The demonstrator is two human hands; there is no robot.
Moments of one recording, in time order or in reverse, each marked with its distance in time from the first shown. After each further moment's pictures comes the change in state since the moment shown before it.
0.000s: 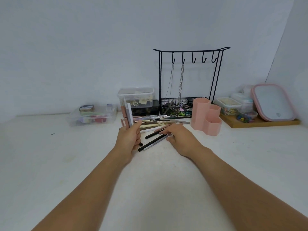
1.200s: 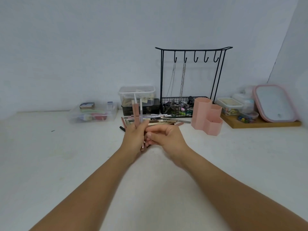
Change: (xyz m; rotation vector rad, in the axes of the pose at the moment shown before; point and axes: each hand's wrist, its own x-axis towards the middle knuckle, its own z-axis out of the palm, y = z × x) left_hand -0.004 -0.008 0.014 0.074 -0.066 0.179; right_hand -0.011 -0.059 0.021 1.215 0.078 0.071
